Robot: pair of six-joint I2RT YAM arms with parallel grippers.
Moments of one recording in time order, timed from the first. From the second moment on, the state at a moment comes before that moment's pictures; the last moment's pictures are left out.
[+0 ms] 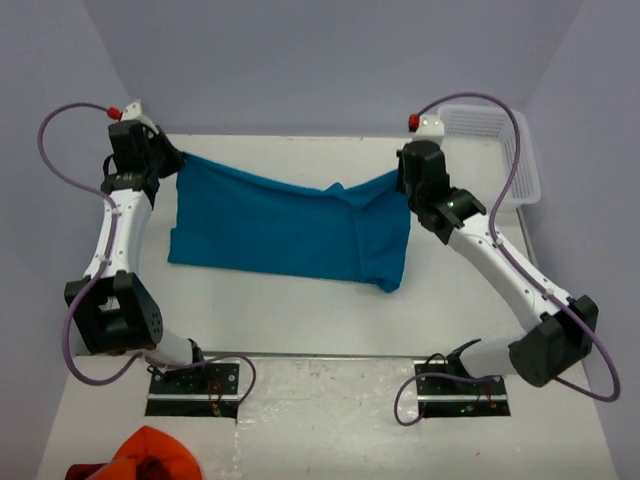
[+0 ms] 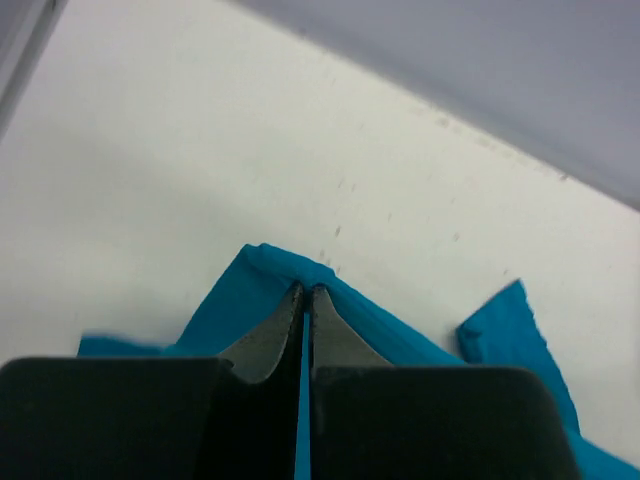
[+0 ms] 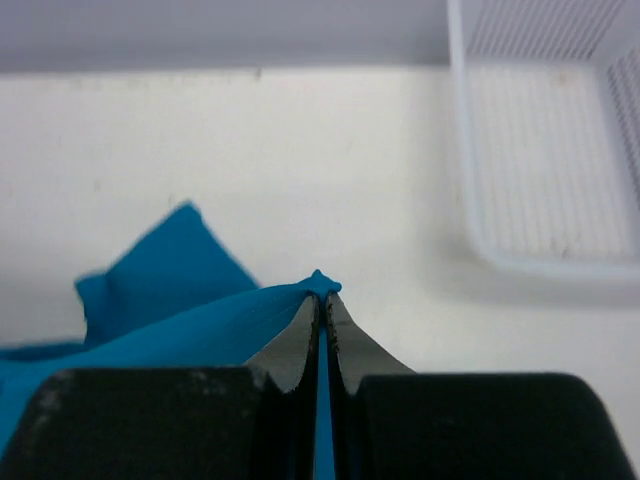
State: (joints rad) left arm 0.19 1.46 1.29 -0.35 0.15 -0.40; right arm 0.55 1.32 1.27 -0.47 0.54 0.28
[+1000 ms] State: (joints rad) left arm 0.06 1.15 1.80 -0.07 0.31 -0.12; right arm 0.67 1.29 2.18 -0.42 0.39 -0.30
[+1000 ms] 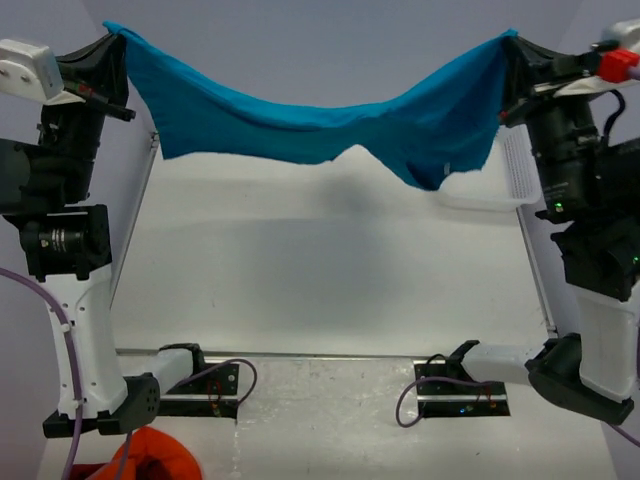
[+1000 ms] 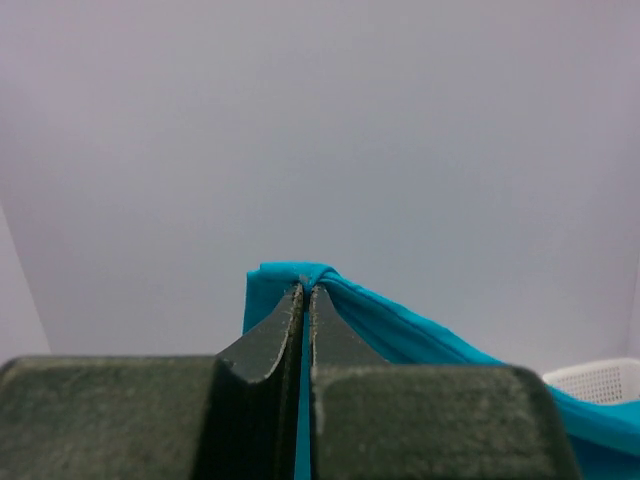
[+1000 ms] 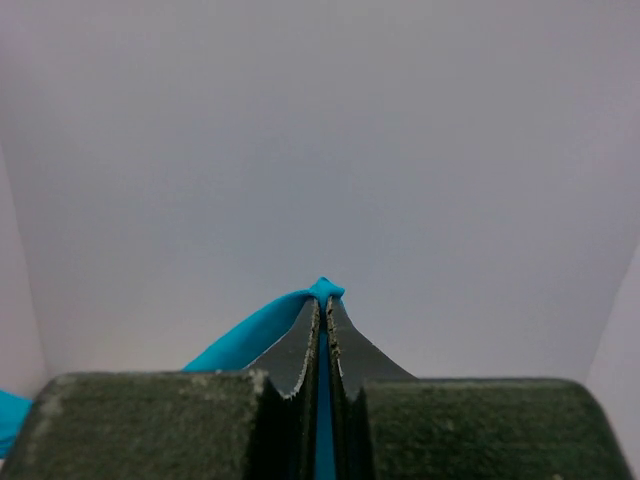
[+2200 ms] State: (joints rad) left arm 0.18 1.85 2.04 0.05 0.33 -0.11; right arm 0.27 1.77 2.38 -0.37 0.08 -0.19
